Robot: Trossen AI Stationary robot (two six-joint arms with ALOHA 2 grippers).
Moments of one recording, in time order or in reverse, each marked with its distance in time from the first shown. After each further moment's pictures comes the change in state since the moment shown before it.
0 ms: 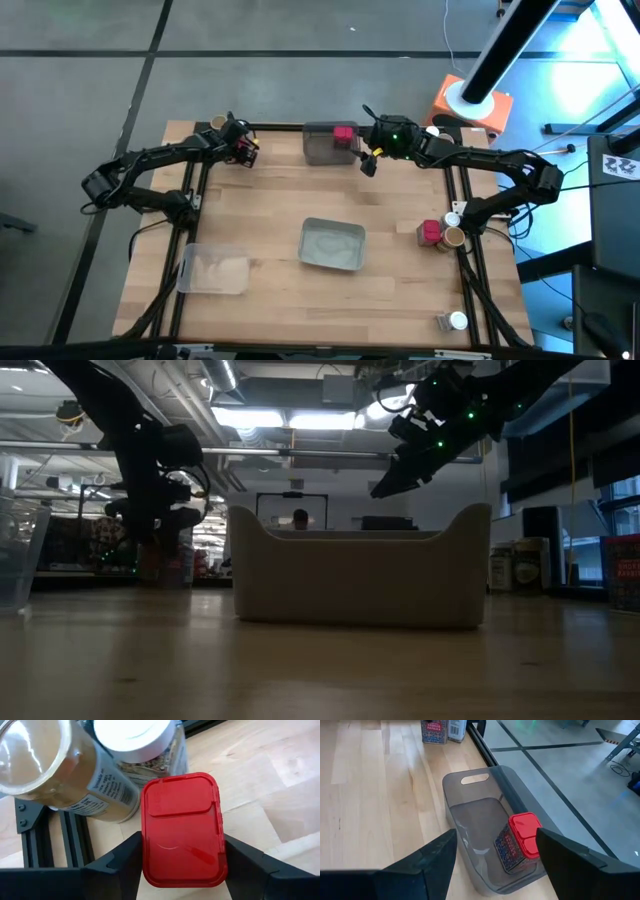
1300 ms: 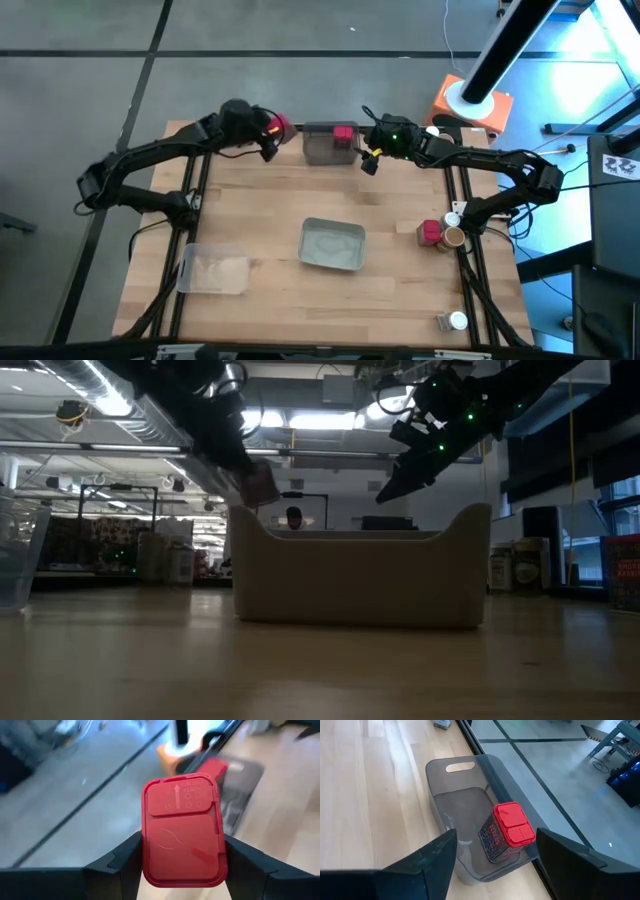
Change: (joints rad) left arm -0.204 -0.054 0.311 0.144 0.268 0.391; right arm -0.001 -0.001 0.000 -0.024 0.079 -0.046
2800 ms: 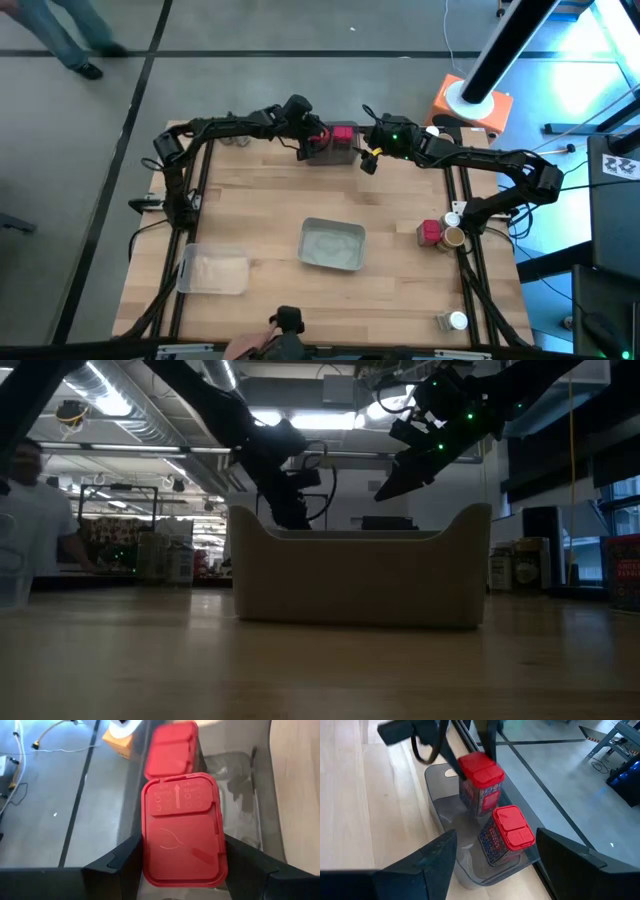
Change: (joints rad) left arm 0.003 0.693 0.390 0.062 0.133 0.474; right arm 0.000 0.000 0.000 0.012 0.000 0.019
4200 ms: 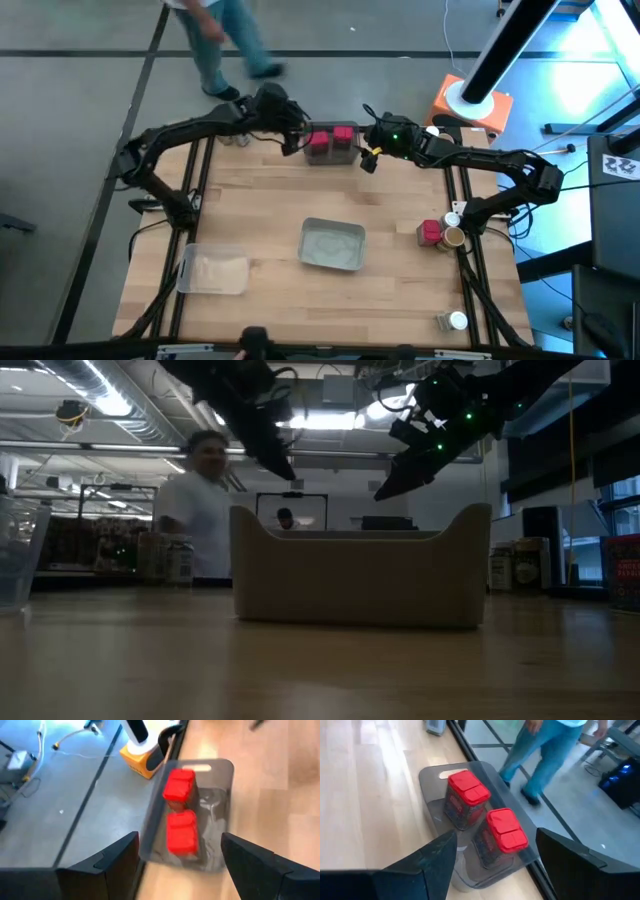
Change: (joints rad) left arm -0.026 -0.356 -0.045 -0.208 -0.008 -0.183; right arm 0.000 0.000 0.001 0.014 0.057 -0.017
